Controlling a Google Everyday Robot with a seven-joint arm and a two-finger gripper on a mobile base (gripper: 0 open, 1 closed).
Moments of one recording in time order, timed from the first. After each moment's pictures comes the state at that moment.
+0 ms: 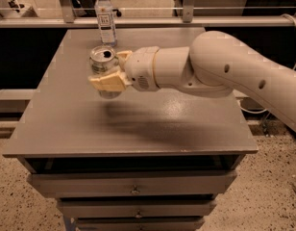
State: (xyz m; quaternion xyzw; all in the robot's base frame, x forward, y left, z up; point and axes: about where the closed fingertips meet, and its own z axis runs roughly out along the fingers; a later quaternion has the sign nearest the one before) arm 0.548 0.090 0.934 -0.48 0.63 0.31 0.52
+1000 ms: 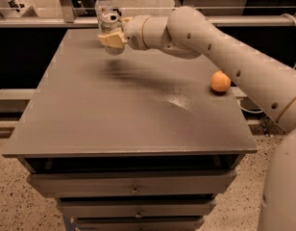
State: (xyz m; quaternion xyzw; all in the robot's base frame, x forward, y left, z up) arm 0.753 0.092 0.937 -0.42 0.64 0.25 0.58
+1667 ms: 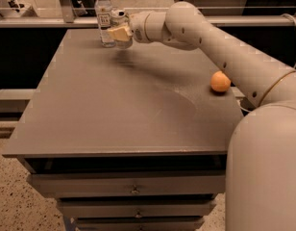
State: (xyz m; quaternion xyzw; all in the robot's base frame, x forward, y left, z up) arm 0.818 0.067 0.924 -0.39 0.68 0.21 0.58
